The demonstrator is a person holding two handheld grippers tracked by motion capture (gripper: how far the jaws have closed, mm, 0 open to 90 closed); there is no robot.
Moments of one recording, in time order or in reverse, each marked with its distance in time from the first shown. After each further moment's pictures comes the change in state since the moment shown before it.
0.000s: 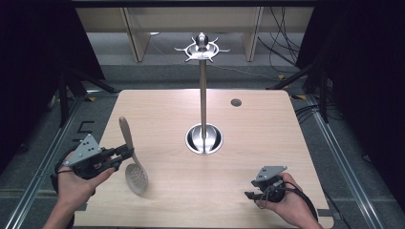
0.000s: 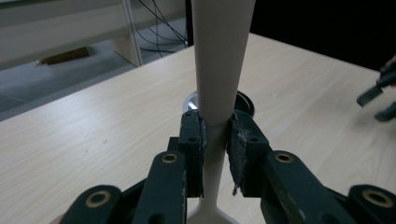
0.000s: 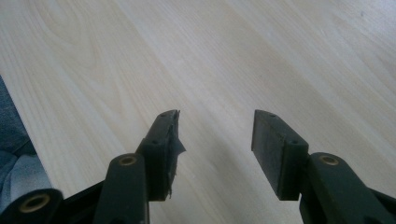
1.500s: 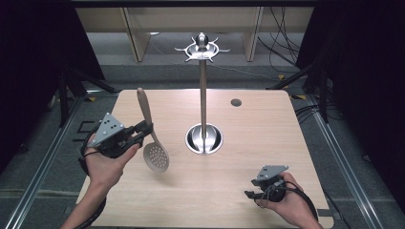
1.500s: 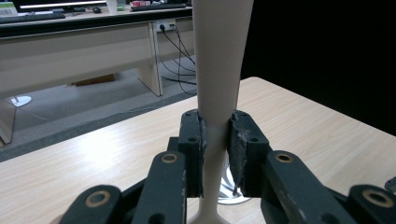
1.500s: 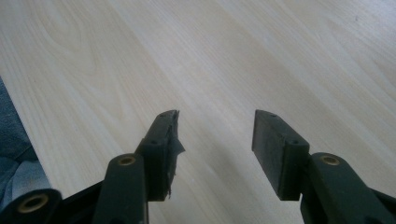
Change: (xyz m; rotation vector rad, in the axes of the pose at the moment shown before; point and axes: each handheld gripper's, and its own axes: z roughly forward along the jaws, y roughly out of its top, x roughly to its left) left arm -0.027 0.053 0.047 -0.094 0.110 -0.050; right arm 0.000 0.000 -0.001 -0.021 0.002 0.022
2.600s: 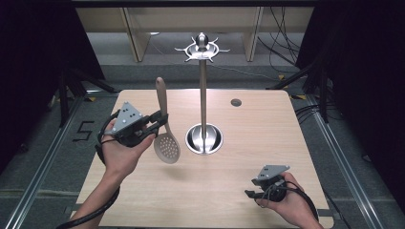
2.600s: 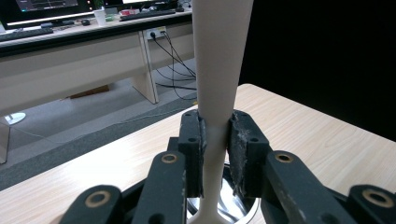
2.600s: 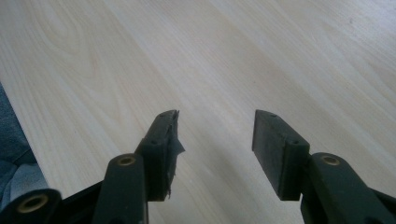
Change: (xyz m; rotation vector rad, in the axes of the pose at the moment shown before) left arm -0.019 0.026 0.030 -0.006 -0.031 0.057; right arm -0.001 -0.001 0.000 -0.024 -0.013 -0.002
